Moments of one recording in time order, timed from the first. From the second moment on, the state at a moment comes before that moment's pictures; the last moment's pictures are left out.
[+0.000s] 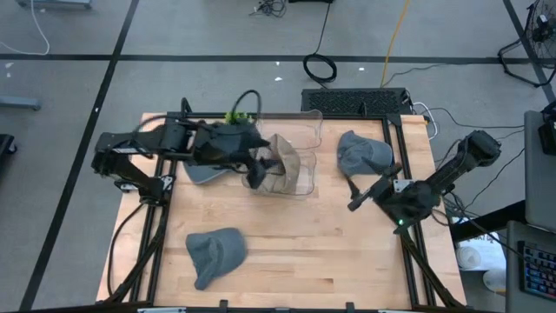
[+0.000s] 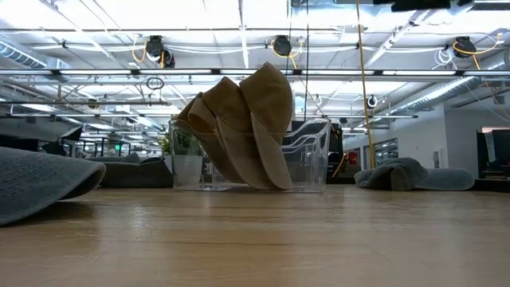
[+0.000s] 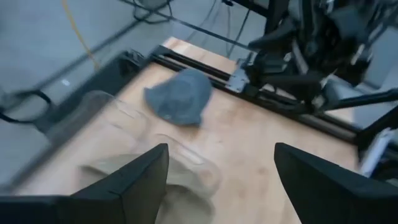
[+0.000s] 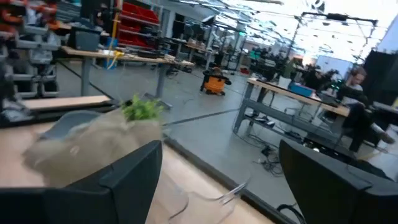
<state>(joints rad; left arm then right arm) -0.09 1.52 1.84 -0.85 -0.34 -0.39 0.68 1.11 0.48 1.31 1.57 -0.88</state>
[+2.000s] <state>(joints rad) -0.11 0.73 1.03 -0.85 -0.19 -0.52 0.24 0.96 0.89 0.68 1.57 -0.88</state>
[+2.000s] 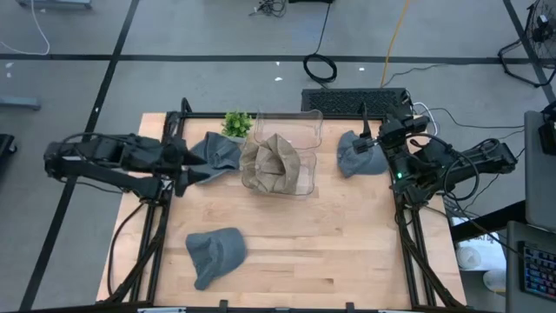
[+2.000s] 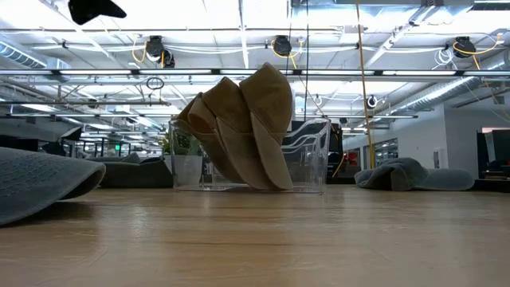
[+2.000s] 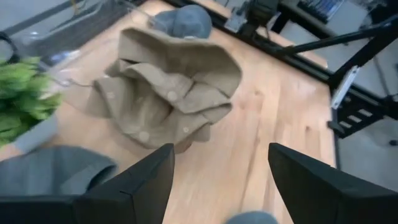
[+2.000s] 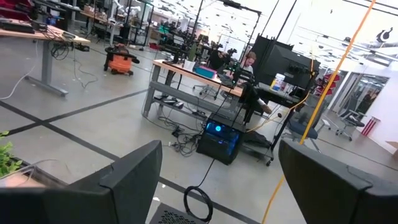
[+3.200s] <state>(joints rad) -0.12 1.38 1.09 -0.84 0.39 0.07 0.24 0.96 0.89 0.68 1.57 -0.91</state>
